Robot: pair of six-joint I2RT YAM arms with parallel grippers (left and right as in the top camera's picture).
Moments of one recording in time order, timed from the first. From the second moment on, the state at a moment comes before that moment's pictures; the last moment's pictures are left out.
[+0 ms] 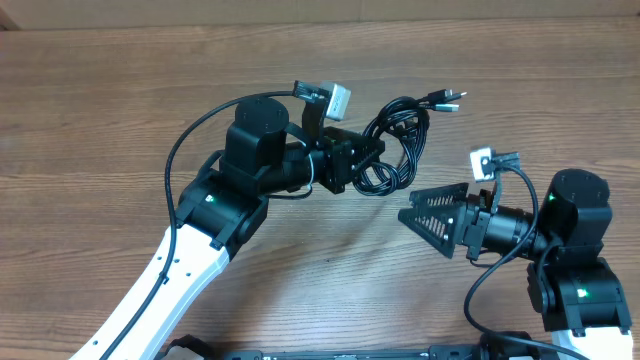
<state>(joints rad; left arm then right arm) -0.53 1.29 1.14 -0.19 0.65 -0.57 0.05 0.79 0.80 -0.41 -1.14 0.49</state>
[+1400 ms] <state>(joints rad) -0.58 1.28 1.14 -0.27 0.50 -0.80 0.05 0.82 0.80 -0.34 -1.07 0.42</state>
